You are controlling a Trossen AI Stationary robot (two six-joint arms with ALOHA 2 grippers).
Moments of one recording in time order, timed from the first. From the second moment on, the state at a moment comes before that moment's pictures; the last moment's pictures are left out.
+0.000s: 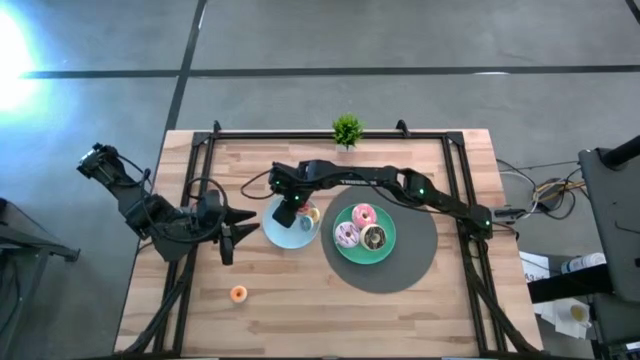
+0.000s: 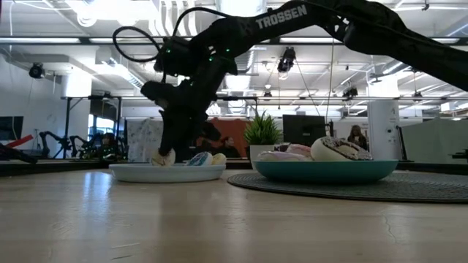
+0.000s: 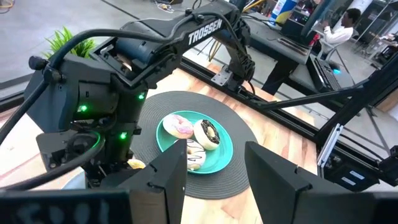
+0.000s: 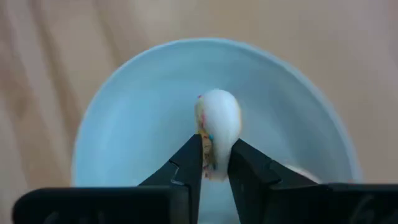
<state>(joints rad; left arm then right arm) -0.69 0.91 1.01 -0.60 -0.93 -0.84 -0.16 2.56 2.35 -0.89 -0.20 0.38</state>
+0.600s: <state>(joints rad) -0.69 0.91 1.01 -0.60 -0.93 -0.85 -0.16 2.56 2.35 -1.00 0.02 0.30</state>
